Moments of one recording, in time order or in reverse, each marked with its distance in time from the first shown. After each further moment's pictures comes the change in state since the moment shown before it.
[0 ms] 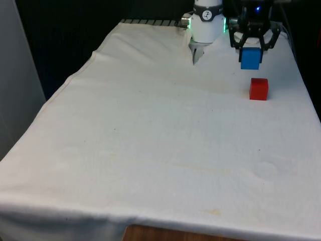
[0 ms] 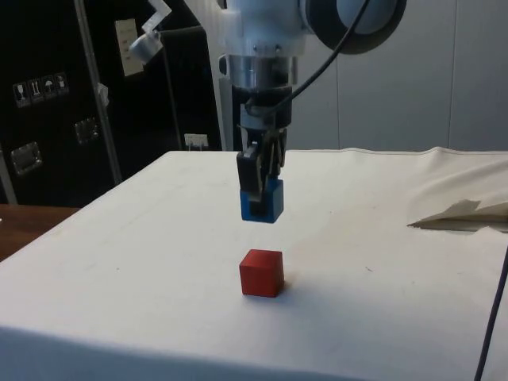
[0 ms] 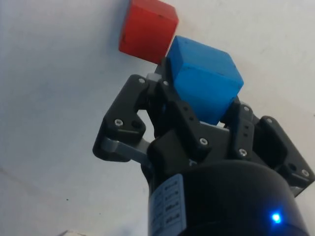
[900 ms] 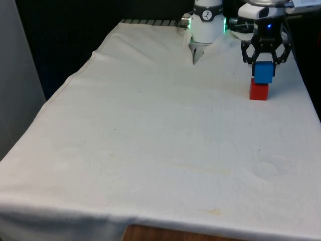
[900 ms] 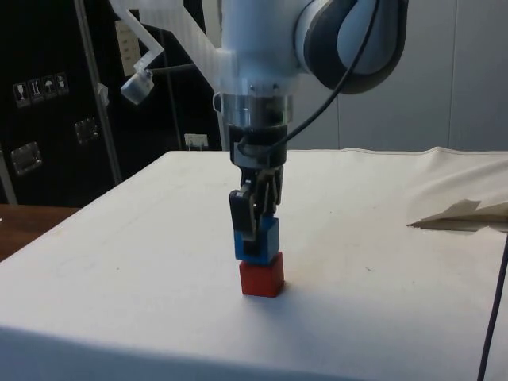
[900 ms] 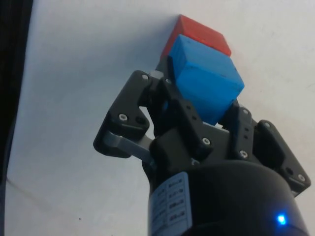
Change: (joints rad) arm 0.002 0.147 0.056 0.035 0.000 0.113 0.072
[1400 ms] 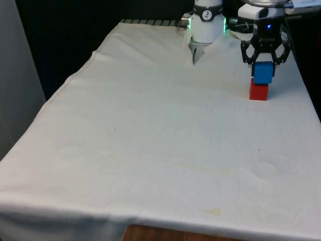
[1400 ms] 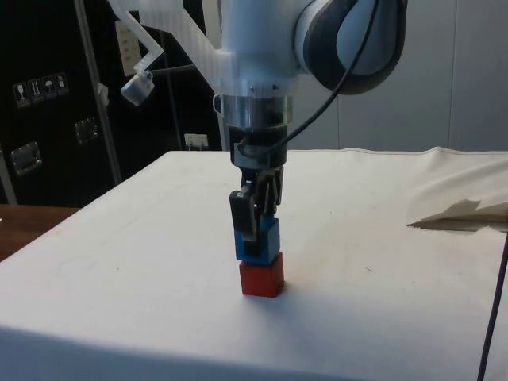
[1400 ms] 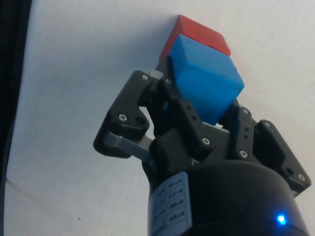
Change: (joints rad) arm -0.002 0.005 -0.001 0.003 0.000 0.000 -0.002
